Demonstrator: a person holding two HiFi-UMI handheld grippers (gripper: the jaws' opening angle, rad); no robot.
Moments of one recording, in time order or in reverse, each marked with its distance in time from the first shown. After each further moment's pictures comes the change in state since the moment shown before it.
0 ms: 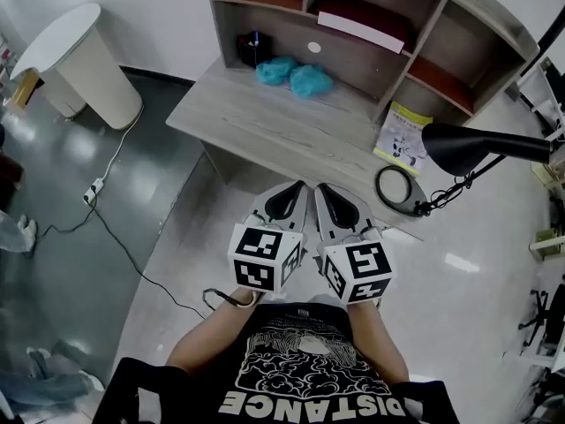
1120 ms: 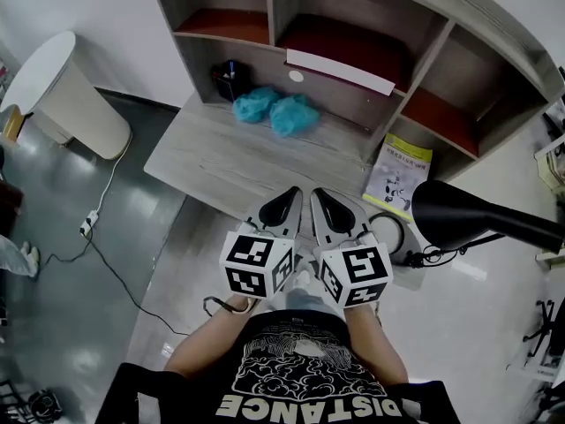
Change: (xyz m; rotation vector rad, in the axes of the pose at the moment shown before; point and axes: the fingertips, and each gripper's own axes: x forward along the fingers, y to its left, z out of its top) left arm 0.155 0.033 0.046 -0.015 0.005 0.001; right arm 0.104 -0.129 0.027 0.062 -0.021 0.005
